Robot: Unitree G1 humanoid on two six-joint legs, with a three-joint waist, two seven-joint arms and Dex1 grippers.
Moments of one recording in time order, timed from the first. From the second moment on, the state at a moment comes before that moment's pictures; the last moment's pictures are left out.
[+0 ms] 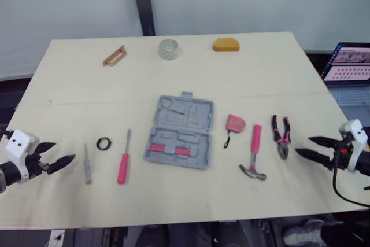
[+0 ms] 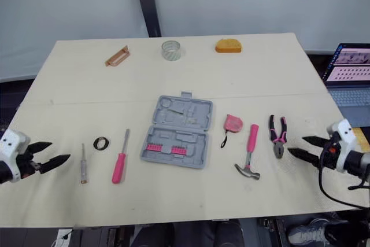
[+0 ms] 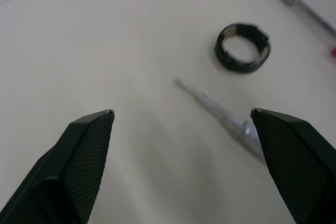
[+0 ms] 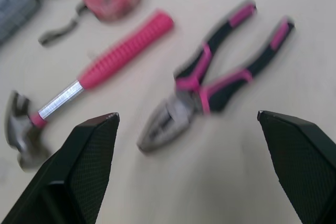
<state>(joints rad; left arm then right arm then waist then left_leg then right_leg) -0.04 0.93 0.40 0.39 -0.31 0.18 -0.95 -0.24 -0.93 -0.29 0.48 0.43 0.30 1.22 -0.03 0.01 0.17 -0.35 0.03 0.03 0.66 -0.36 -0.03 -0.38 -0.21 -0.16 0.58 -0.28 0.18</state>
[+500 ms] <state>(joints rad) -0.42 0.72 0.06 0.22 -0.23 0.29 -0.90 -0.36 -0.63 0.03 0.01 0.33 0.50 0.92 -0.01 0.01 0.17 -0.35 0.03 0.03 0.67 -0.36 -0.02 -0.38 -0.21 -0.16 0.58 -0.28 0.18</state>
